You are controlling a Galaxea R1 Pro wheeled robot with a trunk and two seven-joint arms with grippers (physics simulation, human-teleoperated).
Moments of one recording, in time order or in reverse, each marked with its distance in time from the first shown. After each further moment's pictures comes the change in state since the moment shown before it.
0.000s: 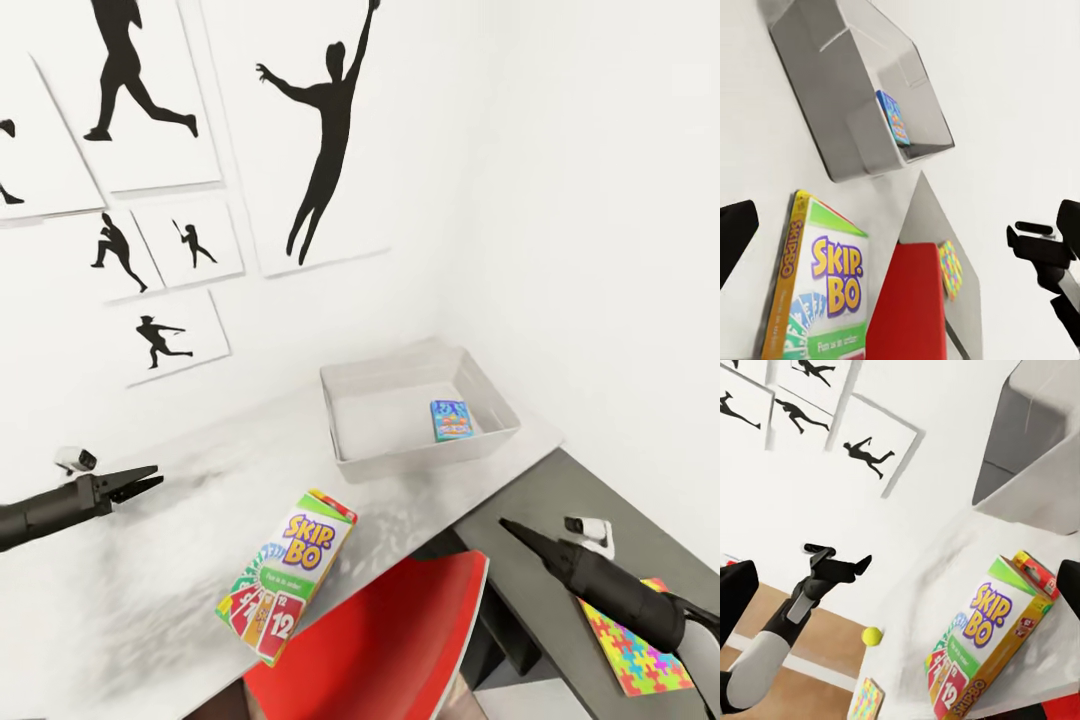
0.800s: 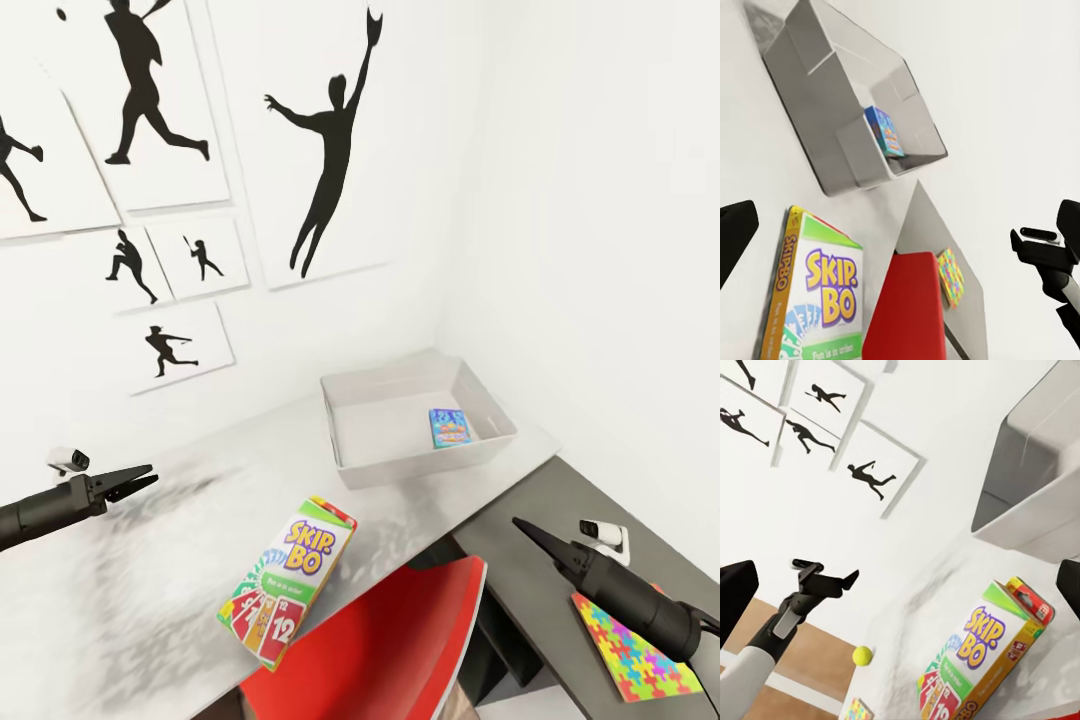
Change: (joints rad) left arm 0.004 0.003 0.024 -0.001 0.000 -0.012 0.000; right arm 0.023 0.011 -0.050 0.006 0.007 -0.042 0.015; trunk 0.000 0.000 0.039
